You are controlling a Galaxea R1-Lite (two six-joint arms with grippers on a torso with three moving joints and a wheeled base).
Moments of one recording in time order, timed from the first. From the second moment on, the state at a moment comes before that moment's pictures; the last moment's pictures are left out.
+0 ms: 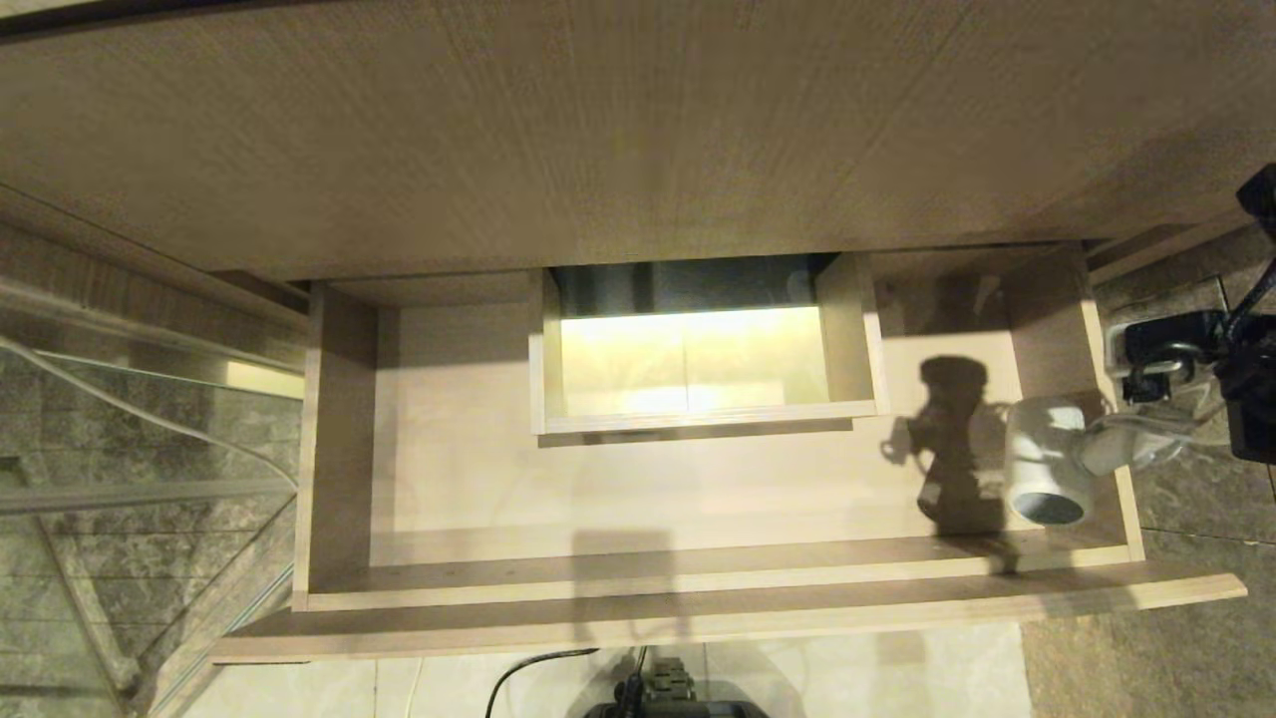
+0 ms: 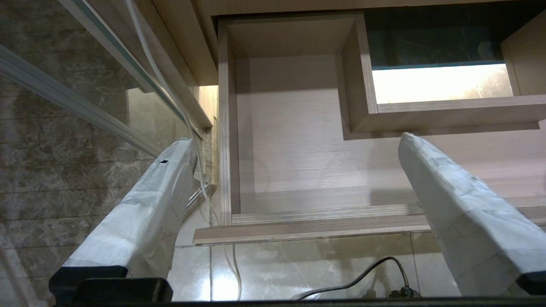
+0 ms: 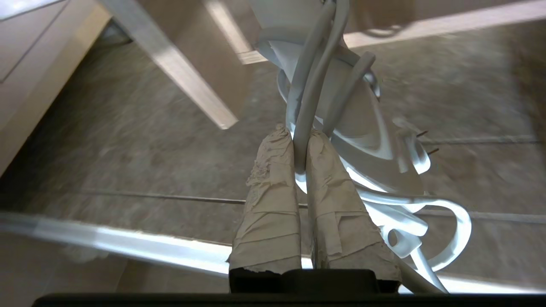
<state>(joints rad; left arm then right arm) 0.00 0.00 0.00 -0.23 0.00 -0.01 -0.11 1.63 -1.50 0.86 -0.26 -1.30</state>
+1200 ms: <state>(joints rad) 0.00 0.00 0.00 -0.23 0.00 -0.01 -0.01 1.89 -1.68 1.02 -0.26 -1.23</state>
